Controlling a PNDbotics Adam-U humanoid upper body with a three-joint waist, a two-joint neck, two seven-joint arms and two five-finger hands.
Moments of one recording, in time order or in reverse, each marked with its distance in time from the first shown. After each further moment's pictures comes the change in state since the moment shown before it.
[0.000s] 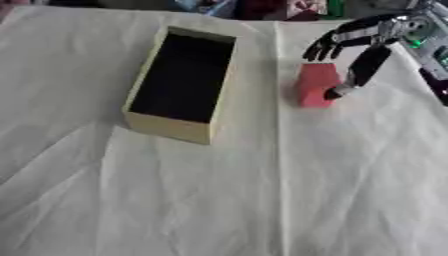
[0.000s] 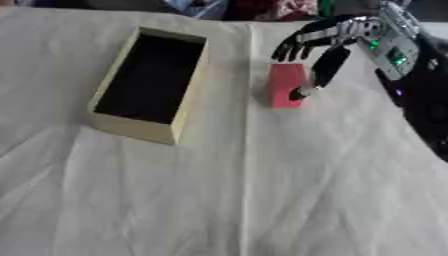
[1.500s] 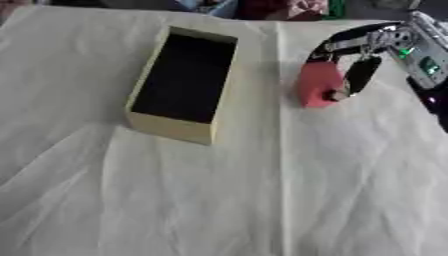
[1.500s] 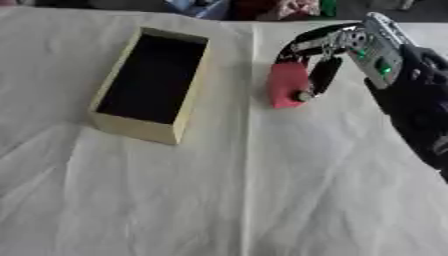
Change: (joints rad) left arm -0.001 -0.008 0.000 0.000 0.005 -0.002 -0.006; right arm 0.012 0.031 -0.018 -0.027 0.043 0.047 -0.037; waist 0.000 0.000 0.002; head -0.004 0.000
